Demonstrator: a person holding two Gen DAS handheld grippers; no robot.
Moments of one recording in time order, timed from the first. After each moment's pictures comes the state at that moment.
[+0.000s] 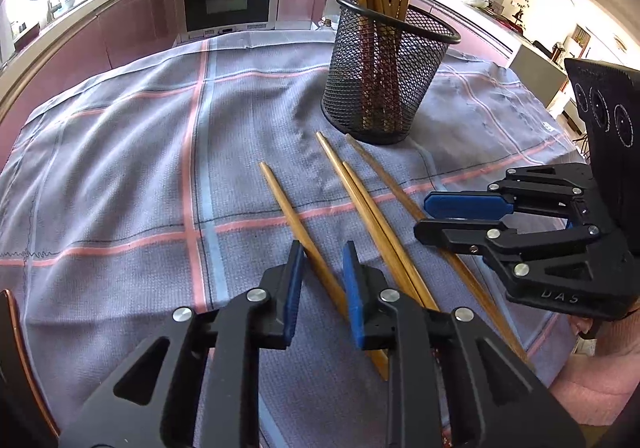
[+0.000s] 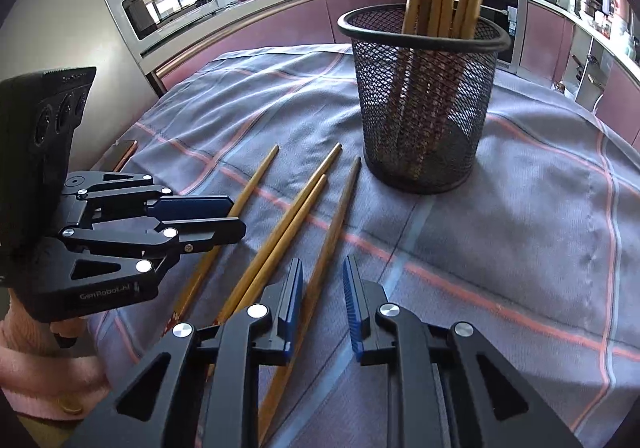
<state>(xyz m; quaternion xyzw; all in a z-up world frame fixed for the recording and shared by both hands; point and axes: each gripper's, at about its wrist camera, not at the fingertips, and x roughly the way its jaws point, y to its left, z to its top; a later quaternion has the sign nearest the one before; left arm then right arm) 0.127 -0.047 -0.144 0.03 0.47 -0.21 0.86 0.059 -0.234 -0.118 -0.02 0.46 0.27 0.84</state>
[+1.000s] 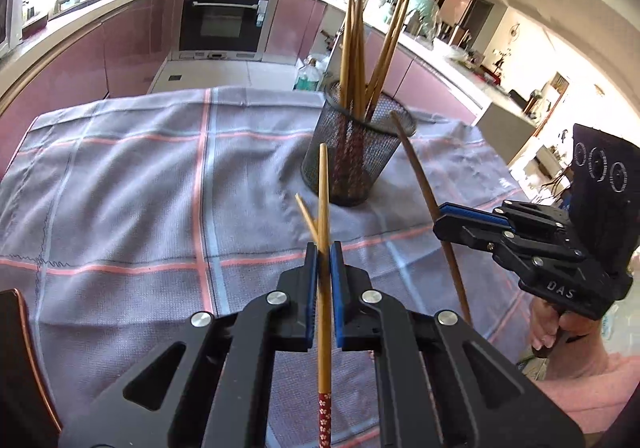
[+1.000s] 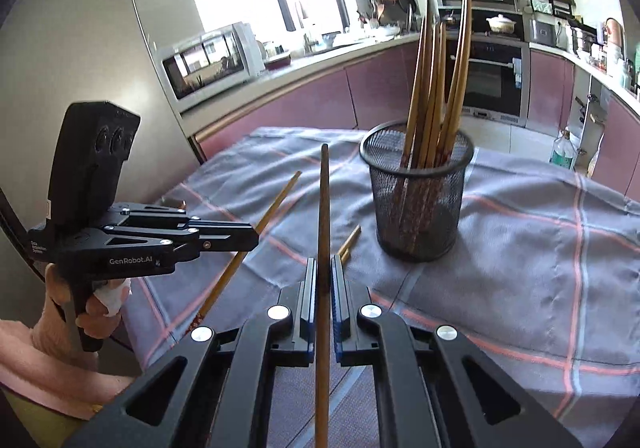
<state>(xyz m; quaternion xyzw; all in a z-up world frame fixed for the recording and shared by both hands) 0.112 -0.019 -0.083 -0.06 0.41 -0.25 0.88 0.030 -0.271 -0.056 0.03 0.34 0.31 0.89</state>
